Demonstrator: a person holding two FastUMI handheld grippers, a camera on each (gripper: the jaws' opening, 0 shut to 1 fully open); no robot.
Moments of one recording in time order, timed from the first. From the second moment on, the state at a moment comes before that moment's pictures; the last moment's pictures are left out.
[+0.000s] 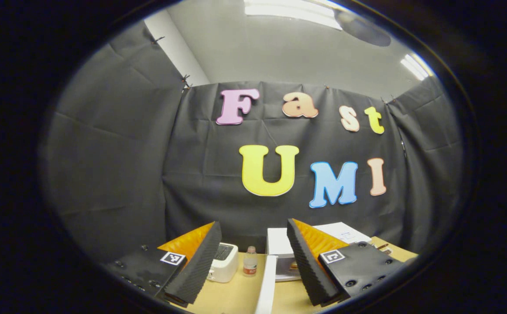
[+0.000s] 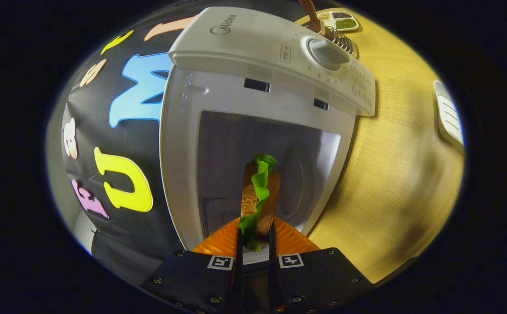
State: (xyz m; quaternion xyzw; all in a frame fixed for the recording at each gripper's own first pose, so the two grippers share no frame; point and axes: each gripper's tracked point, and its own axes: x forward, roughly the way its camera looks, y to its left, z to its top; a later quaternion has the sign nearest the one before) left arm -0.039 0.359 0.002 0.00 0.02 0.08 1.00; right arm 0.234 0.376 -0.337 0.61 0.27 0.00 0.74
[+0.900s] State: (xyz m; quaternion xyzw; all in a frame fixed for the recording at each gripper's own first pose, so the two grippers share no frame) left arm -0.030 0.418 -0.038 0.02 0.07 0.12 0.99; right arm 0.316 0.394 -0.393 0.64 0.21 -0.10 0.73
